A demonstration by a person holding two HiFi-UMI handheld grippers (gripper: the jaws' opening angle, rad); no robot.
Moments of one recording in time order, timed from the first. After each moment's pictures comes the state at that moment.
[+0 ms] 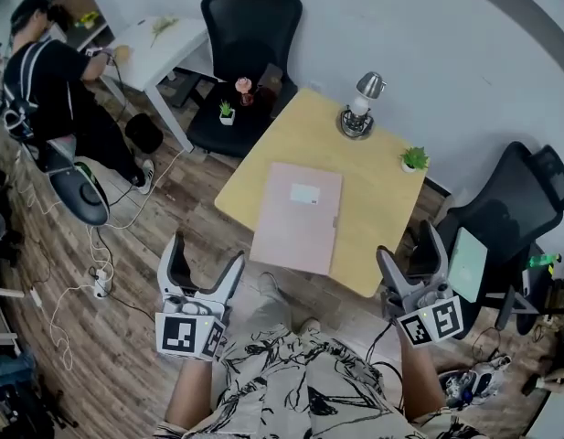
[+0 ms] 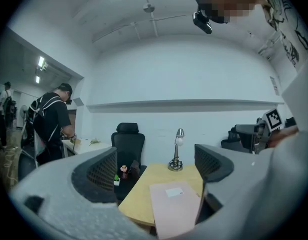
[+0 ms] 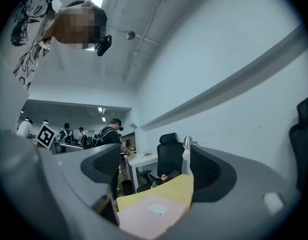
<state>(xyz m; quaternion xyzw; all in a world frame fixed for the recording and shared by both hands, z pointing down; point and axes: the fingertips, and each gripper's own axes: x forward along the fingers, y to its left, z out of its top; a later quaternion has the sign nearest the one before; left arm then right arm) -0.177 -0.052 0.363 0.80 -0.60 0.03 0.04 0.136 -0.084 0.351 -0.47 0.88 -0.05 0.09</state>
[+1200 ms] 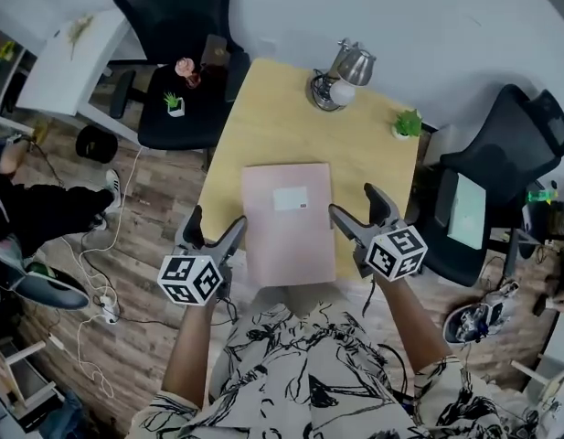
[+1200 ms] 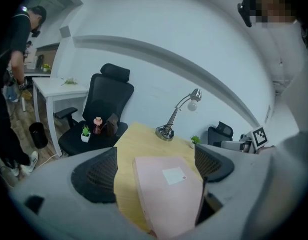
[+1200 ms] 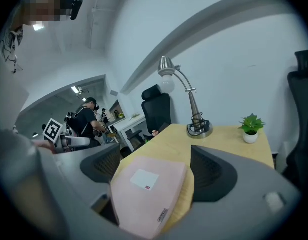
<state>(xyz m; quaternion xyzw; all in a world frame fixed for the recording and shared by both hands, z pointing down) -0.168 -0.265 0.553 0.83 -0.46 0.10 0.29 0.091 -0.257 0.555 -0.49 0.83 -0.27 -0.06</state>
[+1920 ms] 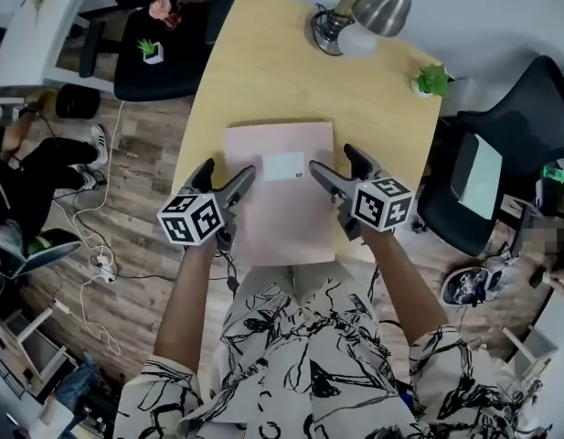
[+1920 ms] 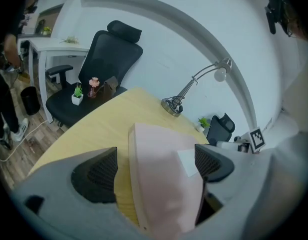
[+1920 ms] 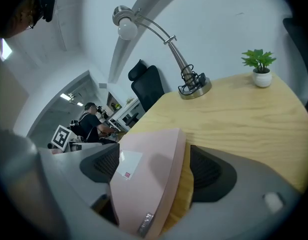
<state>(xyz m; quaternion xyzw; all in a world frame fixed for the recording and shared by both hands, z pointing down) -0.120 -0.309 0.700 0.79 -0.41 0.15 0.43 0.074 -0.297 0.694 -0.44 0.79 -0.43 -0.09</state>
